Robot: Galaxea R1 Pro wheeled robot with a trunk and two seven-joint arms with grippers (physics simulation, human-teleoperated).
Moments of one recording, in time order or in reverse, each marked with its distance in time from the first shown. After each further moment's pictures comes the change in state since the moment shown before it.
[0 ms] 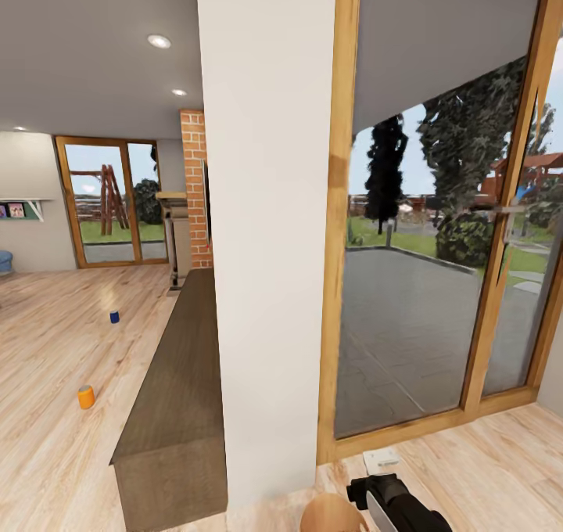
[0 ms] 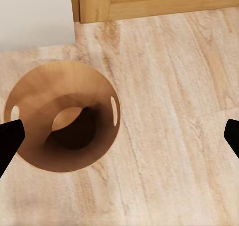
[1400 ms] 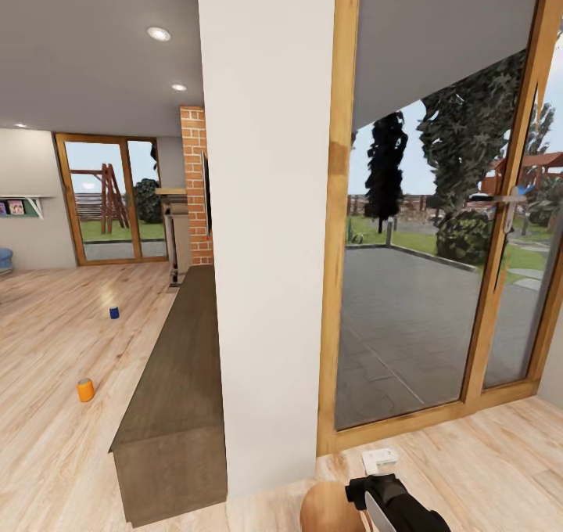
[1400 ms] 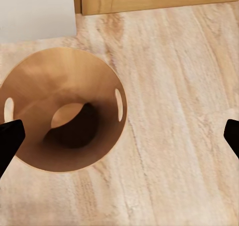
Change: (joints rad) left arm 0.097 0.121 0.000 0.014 0.065 0.208 -0.361; right arm 0.000 0.004 0.004 0.001 0.002 -0.005 0.000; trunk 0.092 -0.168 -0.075
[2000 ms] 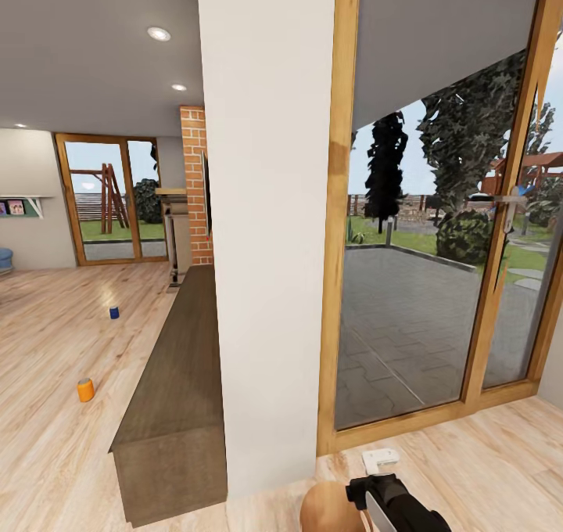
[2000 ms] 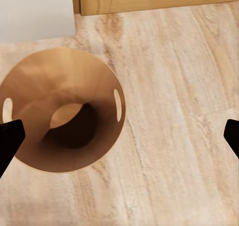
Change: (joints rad) left arm 0.003 0.001 0.000 0.000 0.000 0.002 -0.008; right arm 0.000 -0.003 0.000 0.000 0.000 -0.002 0.000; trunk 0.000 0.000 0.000
